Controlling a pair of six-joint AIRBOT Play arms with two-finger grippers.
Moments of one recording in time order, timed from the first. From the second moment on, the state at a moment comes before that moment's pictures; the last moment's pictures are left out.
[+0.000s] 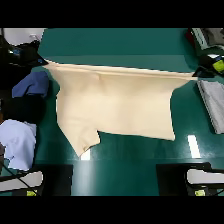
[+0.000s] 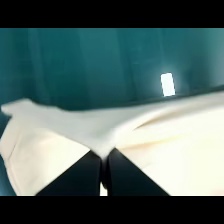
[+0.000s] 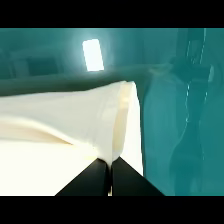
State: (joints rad) left arm 0.18 -1.39 1.61 0.98 -1.29 -1.31; right arm -0.24 -1.49 1.74 -1.28 1.57 1.67
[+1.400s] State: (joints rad) left arm 0.17 -1.64 1.54 1.10 -1.24 -1.03; right arm -0.04 -1.67 1.55 -1.47 1.20 1.62
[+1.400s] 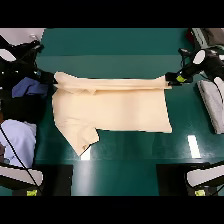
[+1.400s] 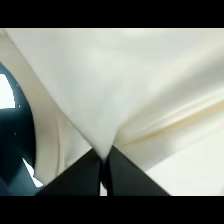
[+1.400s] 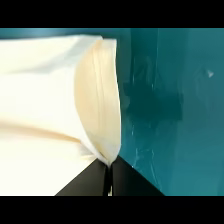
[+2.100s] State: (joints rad) left arm 0.17 -1.64 1.49 1.19 -1.38 -1.17; right arm -0.03 -1.56 1.51 -1.46 1.38 1.60
